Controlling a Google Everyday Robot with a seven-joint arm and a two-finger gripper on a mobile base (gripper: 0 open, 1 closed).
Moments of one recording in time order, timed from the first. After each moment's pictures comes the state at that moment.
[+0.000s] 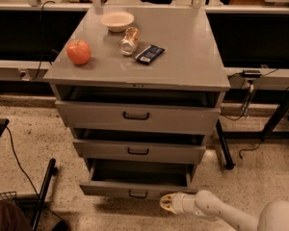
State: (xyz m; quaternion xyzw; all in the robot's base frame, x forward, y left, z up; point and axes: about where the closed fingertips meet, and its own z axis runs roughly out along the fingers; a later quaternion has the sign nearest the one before) arm 0.518 -0.107 0.144 -0.62 0.67 0.15 0.38
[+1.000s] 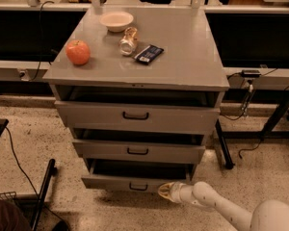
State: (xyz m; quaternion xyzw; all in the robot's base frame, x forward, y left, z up) arm 0.581 -0.104 0.155 -0.61 0.66 0.11 0.41
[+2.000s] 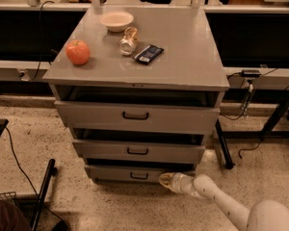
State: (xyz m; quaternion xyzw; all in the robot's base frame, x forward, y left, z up) arm 0.627 -0.111 0.171 -0.60 0.66 0.09 0.45
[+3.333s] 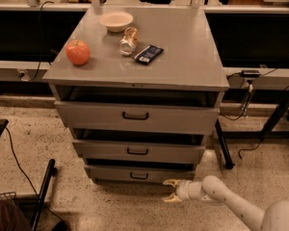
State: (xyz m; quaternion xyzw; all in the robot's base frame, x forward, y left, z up) arm 0.567 -0.120 0.194 -0.64 0.63 0.17 0.41
